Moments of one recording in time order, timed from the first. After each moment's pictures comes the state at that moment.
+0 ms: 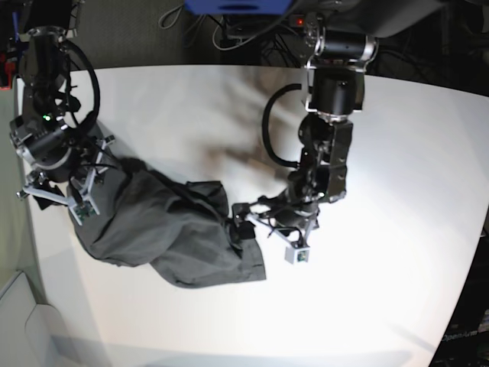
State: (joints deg) left arm -20.0 7.1 -2.2 56.7 -20.0 -14.1 28.0; right arm -4.8 19.1 7.6 116.1 -0.4 28.3 -64.8
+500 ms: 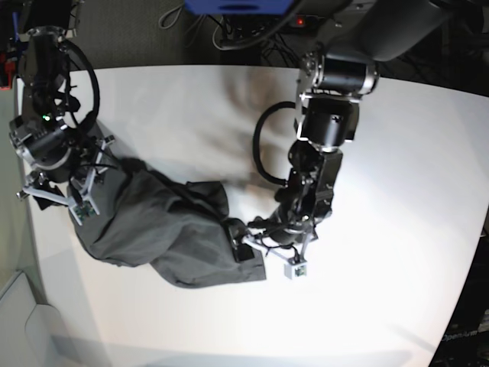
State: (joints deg) left arm -28.8 7.9 -0.3 41.4 -20.3 -3.5 19.3; right arm -4.8 19.3 7.6 116.1 -0.4 28.2 -64.6
